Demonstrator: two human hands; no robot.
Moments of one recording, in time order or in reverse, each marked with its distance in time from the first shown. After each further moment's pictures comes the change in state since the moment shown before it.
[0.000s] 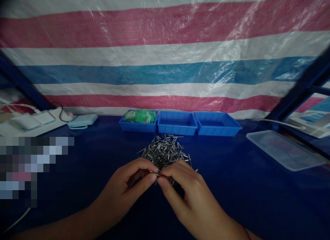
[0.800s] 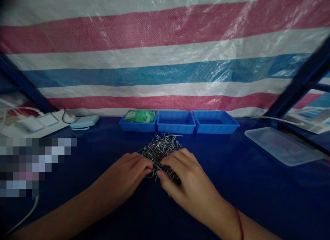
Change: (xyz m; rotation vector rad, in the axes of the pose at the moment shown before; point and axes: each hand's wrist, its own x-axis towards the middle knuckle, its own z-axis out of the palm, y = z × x) left_hand 0.006 0.000 -0.018 0.936 -0.266 0.280; right_hand 0.008 0.006 -0.006 -0.220 0.041 -0.142
